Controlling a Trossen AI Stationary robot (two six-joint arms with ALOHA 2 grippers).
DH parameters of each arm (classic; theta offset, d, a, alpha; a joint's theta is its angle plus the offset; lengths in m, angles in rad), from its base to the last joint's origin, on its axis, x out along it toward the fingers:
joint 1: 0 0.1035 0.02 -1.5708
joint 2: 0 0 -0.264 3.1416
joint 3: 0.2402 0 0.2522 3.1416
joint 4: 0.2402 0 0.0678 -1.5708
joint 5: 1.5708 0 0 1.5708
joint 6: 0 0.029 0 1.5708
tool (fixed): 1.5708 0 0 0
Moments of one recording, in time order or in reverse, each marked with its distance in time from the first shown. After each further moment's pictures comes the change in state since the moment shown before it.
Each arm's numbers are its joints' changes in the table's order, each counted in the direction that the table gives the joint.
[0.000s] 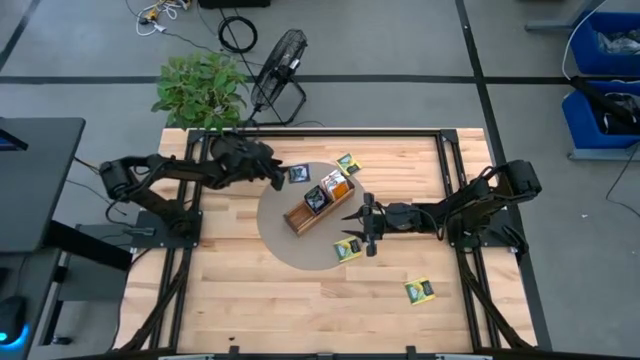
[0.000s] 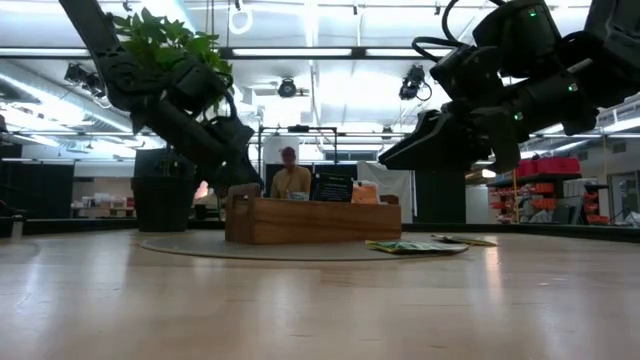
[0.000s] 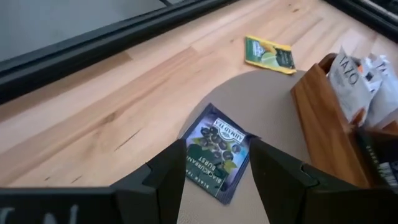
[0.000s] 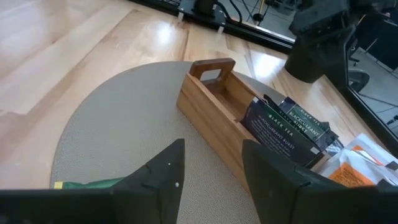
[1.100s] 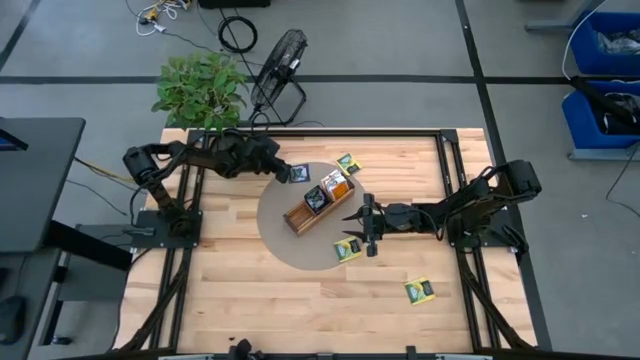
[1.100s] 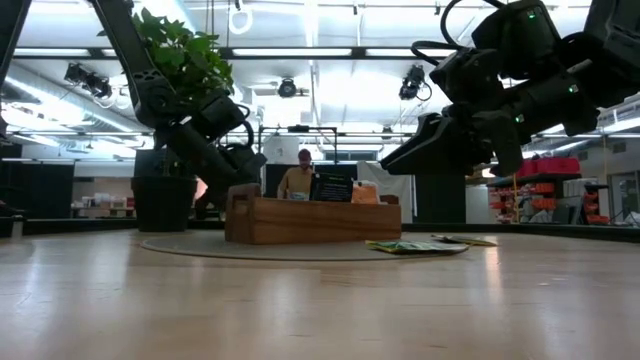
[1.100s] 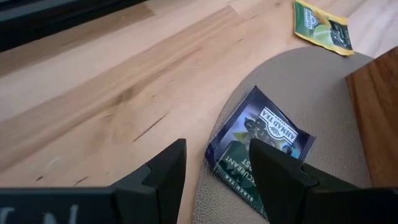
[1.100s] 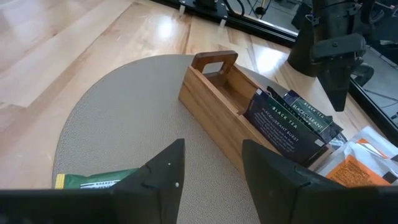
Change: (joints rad) left arm 0.104 0.216 0.140 0.087 0.094 -0.023; right arm 0.001 0.000 0.001 0.024 0.000 0.008
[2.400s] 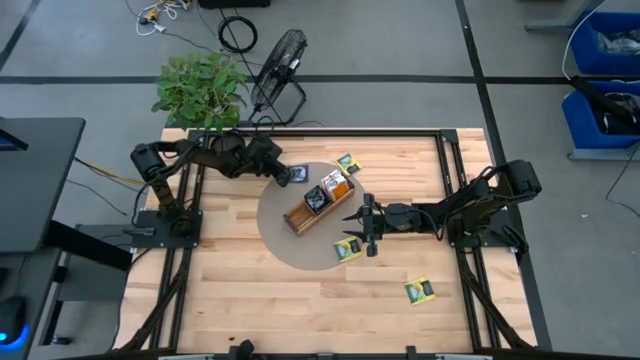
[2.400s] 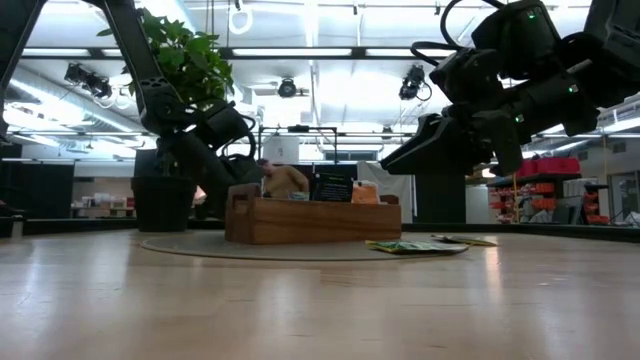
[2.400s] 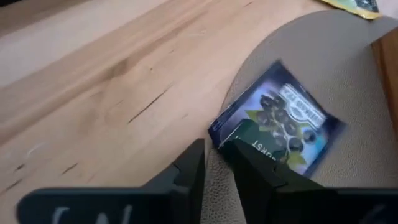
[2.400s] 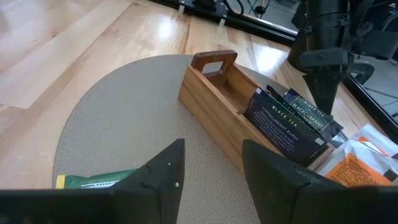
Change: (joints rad) left arm -0.005 0.062 0.021 0.038 0.012 0.046; right arm -0.001 0.000 0.000 0.001 0.000 0.011
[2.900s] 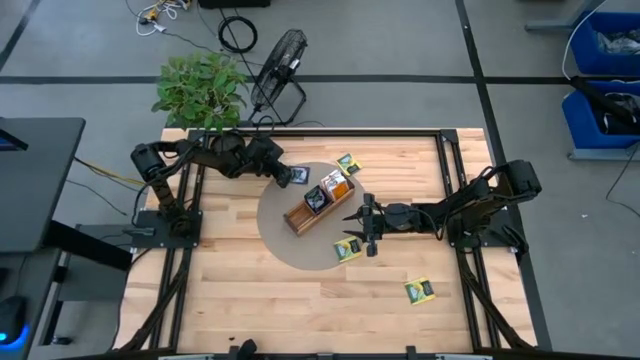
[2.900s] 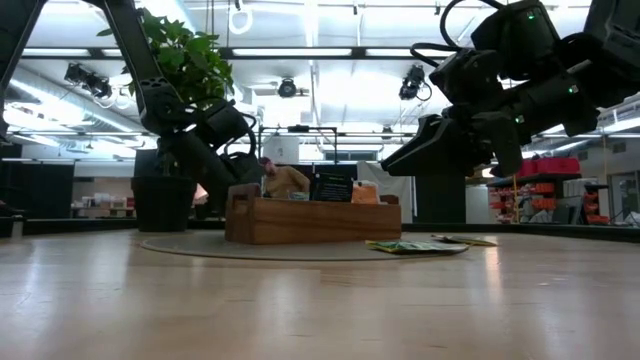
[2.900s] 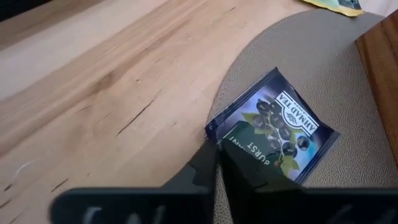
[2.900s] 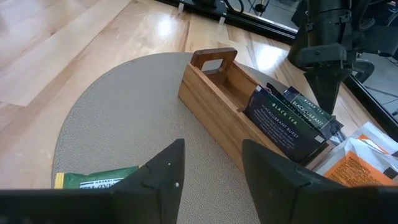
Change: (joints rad) left arm -0.003 0.000 0.000 -0.023 0.025 0.052; right arm -0.004 0.000 0.000 0.006 0.002 0.000
